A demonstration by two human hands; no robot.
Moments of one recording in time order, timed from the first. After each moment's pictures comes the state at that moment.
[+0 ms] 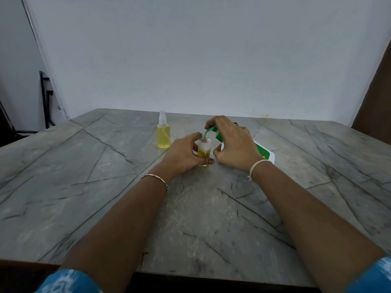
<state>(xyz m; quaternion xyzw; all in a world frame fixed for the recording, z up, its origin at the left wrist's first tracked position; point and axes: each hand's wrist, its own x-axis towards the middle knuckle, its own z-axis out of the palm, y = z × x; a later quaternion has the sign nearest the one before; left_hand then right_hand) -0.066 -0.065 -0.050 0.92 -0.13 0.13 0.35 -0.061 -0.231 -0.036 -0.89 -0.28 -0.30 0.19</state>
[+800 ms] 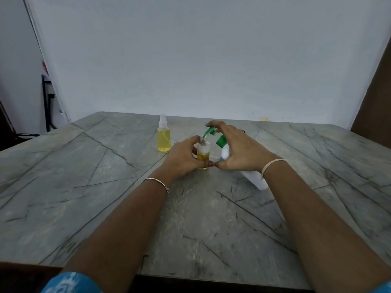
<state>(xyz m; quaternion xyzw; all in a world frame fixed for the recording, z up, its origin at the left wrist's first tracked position) -0.073 -0.067 -0.046 0.91 -0.13 0.13 0.36 -0.064 -0.251 -0.023 -0.92 -0.31 -0.16 0.20</state>
